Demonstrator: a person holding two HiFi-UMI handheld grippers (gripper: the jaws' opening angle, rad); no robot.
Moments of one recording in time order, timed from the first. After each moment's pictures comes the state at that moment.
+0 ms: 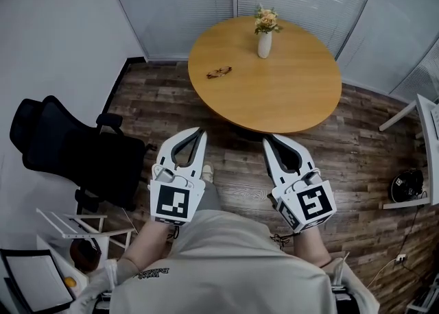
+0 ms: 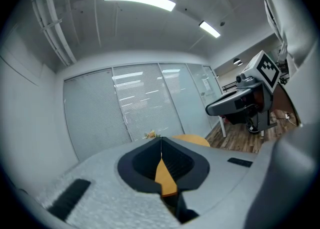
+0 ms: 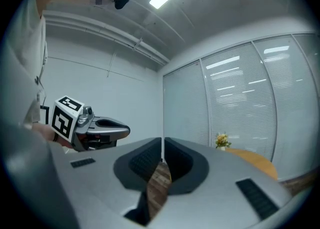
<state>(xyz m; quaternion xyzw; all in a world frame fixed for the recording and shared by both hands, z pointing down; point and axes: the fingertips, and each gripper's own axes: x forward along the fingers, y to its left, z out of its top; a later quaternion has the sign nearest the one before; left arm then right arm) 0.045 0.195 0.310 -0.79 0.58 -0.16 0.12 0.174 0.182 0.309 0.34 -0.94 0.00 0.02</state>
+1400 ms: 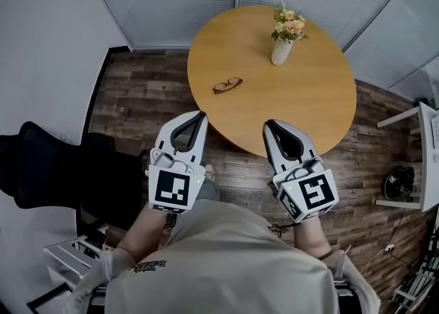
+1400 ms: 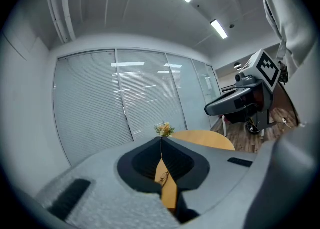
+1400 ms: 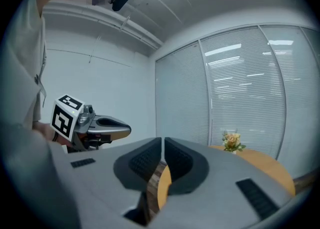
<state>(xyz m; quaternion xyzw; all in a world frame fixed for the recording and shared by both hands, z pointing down) -0.098 -0.023 0.334 -0.82 0.54 -0.16 0.08 0.027 -0.027 0.325 0.37 -0.93 0.03 0.07</state>
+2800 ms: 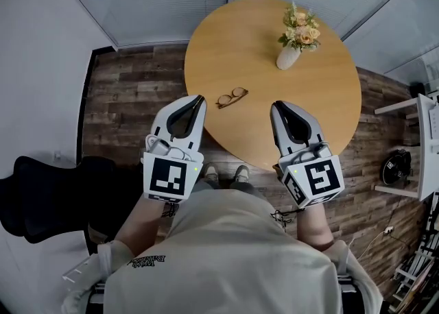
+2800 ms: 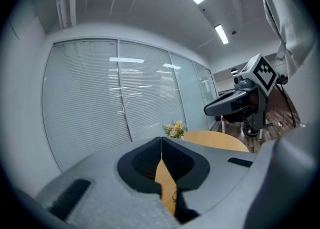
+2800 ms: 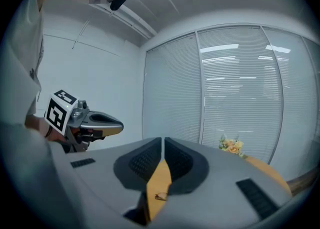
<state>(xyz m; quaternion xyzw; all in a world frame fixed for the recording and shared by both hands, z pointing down) -0.171 -0.162 0.343 -0.85 0.51 -0.15 0.06 -0.033 -0.166 0.332 0.42 -0.90 0.02 0.10</state>
